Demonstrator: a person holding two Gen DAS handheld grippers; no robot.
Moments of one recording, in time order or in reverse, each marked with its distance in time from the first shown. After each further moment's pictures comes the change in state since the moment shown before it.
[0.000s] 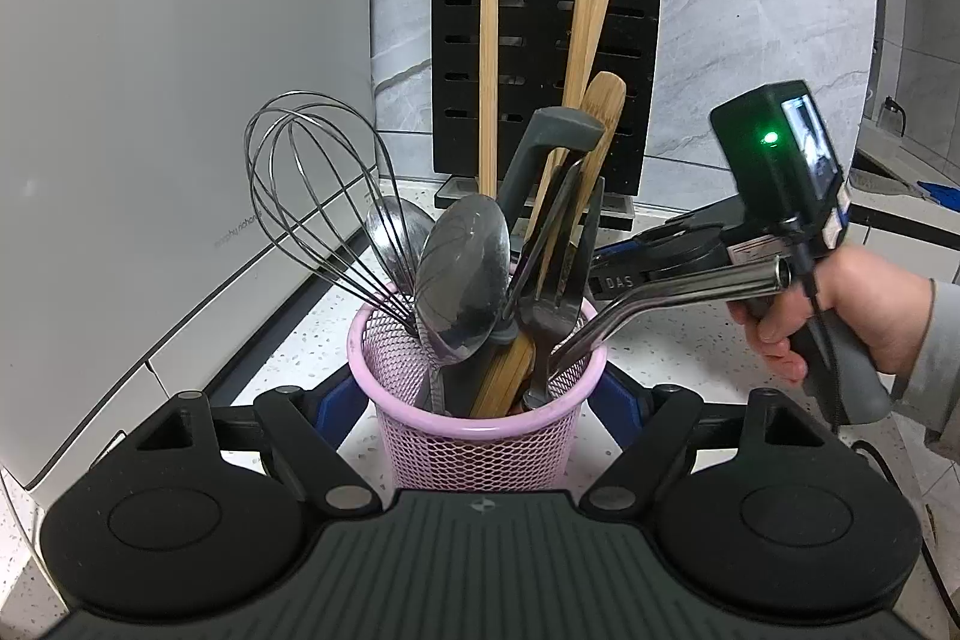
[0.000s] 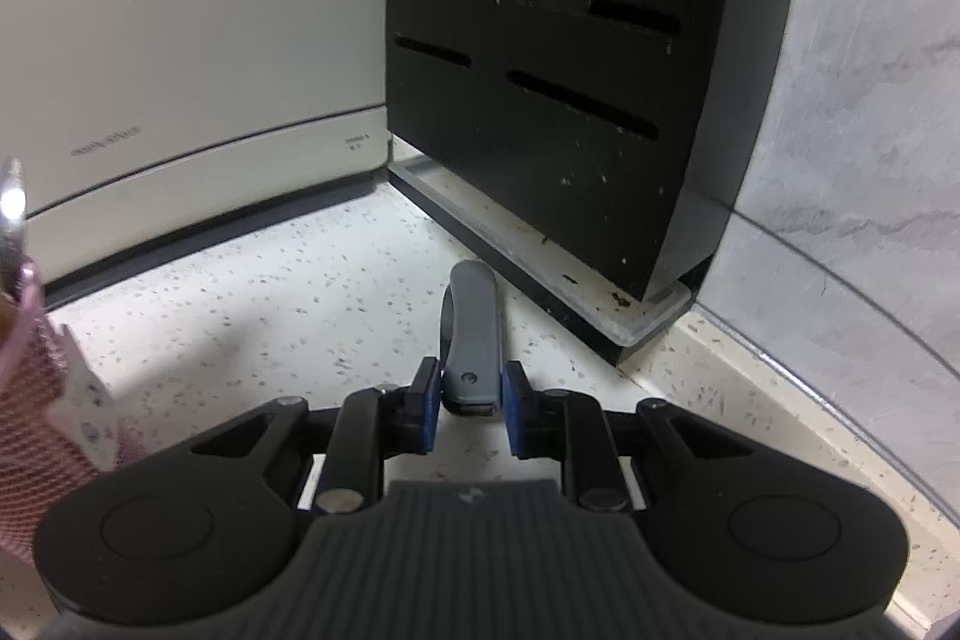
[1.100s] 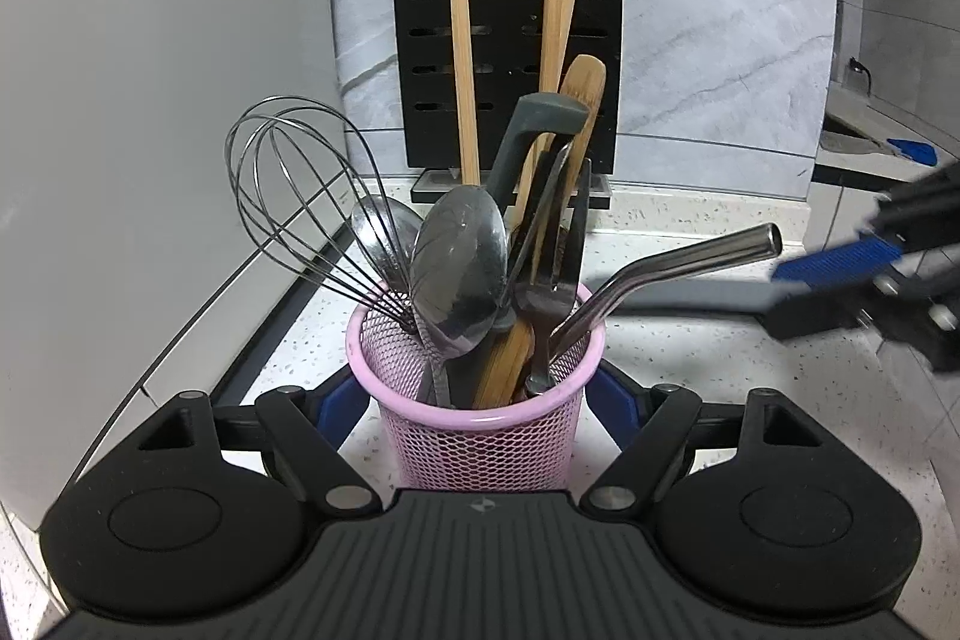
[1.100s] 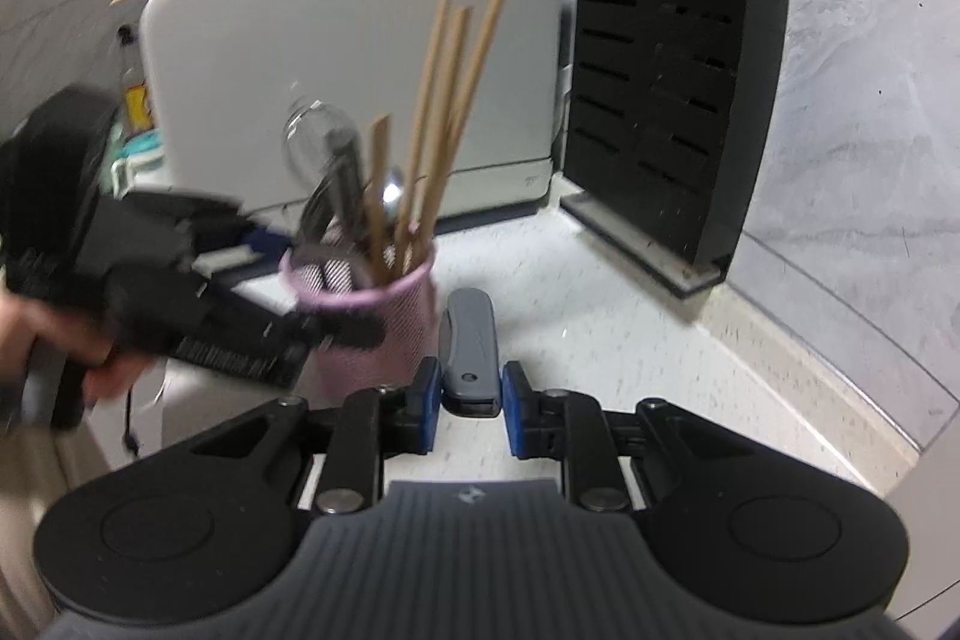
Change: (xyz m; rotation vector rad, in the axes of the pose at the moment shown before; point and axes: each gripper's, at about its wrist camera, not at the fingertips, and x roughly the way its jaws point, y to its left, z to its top) left arm 0.002 0.005 0.001 0.091 0.024 -0.052; right arm -0.186 0.034 -0.047 -0.082 -0.059 0.198
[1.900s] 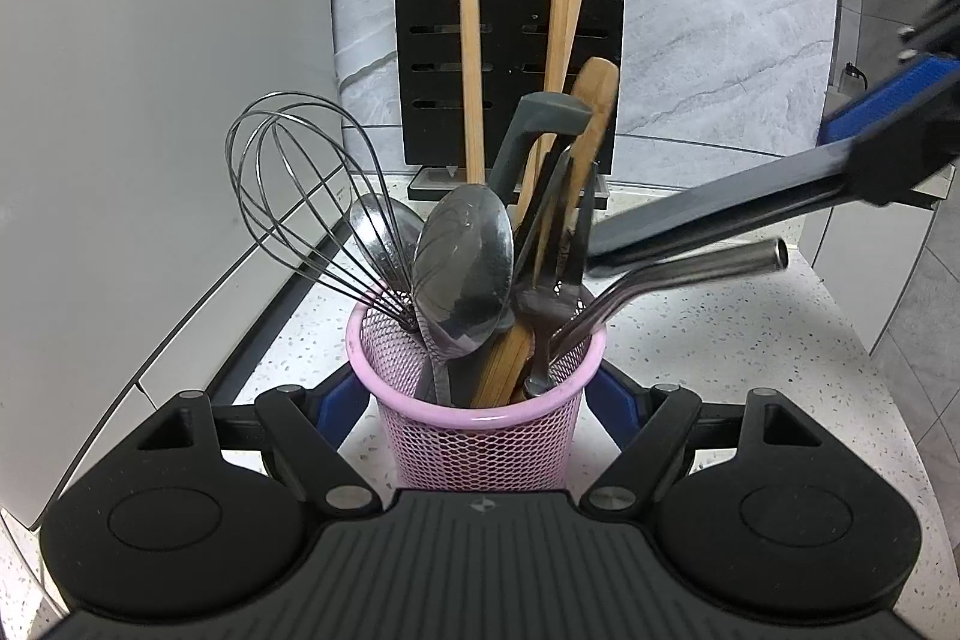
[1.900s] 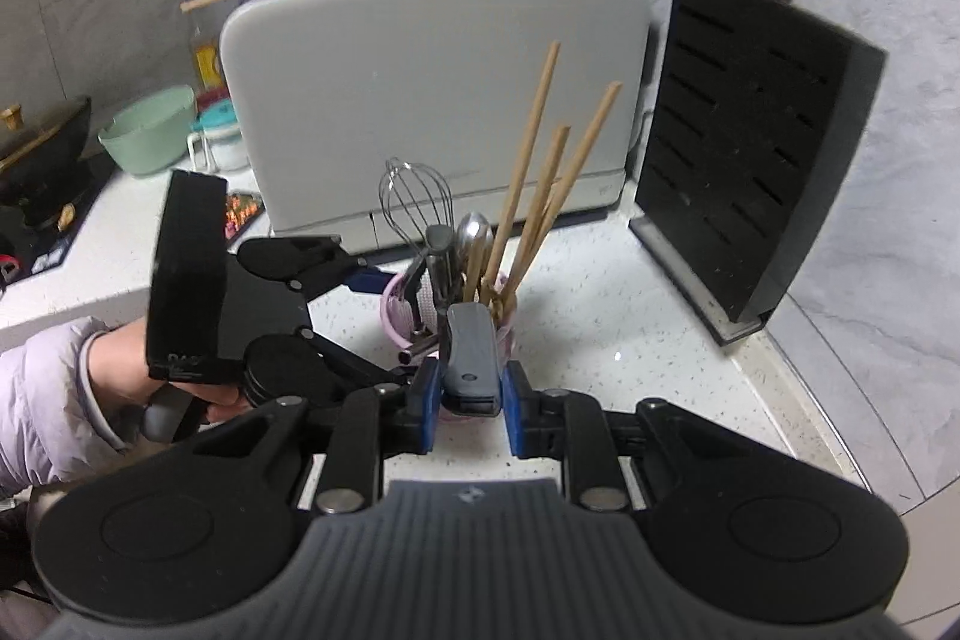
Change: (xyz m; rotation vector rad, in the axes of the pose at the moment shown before) left arm -0.001 0.001 0.000 -0.015 0.003 -0.009; right arm -0.025 0.010 0.091 -0.075 0.187 0.125
